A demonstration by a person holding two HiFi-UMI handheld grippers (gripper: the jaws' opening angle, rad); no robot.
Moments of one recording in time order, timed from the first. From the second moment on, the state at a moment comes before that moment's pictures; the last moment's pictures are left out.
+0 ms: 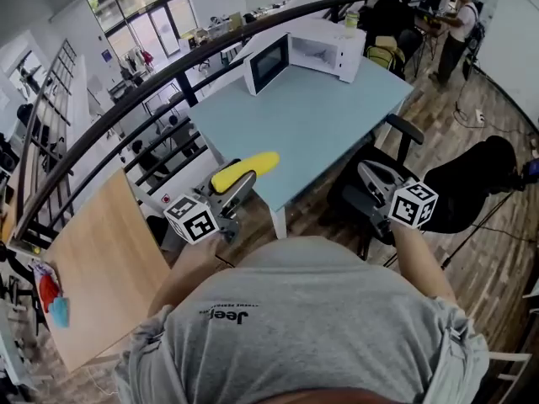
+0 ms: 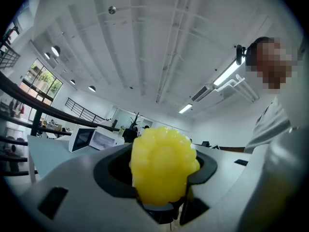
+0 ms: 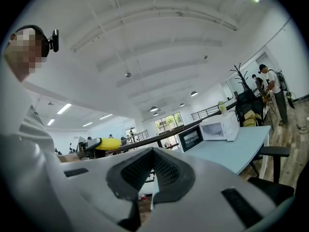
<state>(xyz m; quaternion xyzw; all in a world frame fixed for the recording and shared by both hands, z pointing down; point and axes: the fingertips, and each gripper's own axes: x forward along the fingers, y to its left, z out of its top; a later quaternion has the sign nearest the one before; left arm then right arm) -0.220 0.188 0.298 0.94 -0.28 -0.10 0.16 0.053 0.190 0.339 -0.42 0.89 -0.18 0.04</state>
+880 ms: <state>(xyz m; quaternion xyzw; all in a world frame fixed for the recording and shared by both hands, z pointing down) -0.076 0.185 0.309 0.94 -0.29 -0.07 0.17 0.166 0.184 0.354 -0.39 0.90 -0.18 0.04</state>
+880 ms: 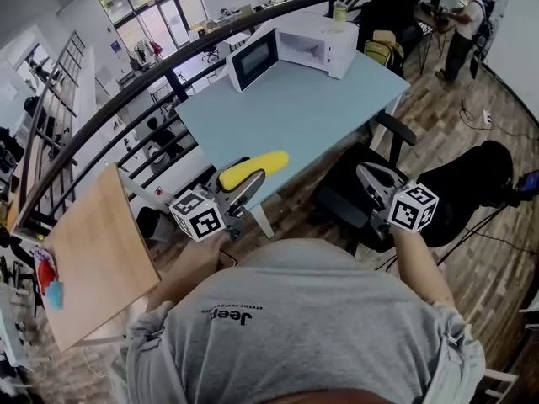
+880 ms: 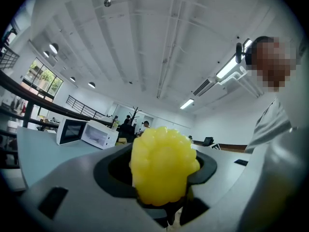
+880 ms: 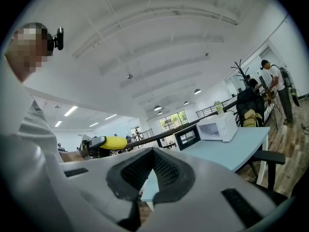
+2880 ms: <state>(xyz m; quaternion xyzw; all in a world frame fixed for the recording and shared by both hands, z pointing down) -0.147 -0.259 0.400 0.93 -0.29 -0.05 0.24 0.070 -0.280 0.444 -0.38 0.89 -0.23 -0.03</state>
